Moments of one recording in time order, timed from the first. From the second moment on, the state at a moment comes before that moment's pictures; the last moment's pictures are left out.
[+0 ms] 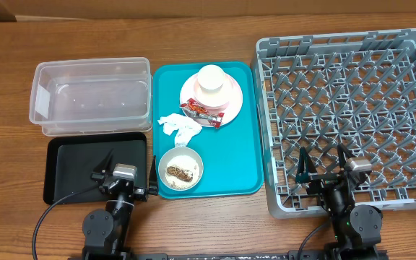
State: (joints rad) left arm -0.08 0.02 0.01 -0.07 0.07 0.08; right arm 0.14 0.01 0.02 -0.04 -0.02 0.23
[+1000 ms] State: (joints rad) left arm -0.08 0.02 0.01 -0.07 0.07 0.08; right arm 0.14 0.01 0.02 -0.03 -0.02 0.23
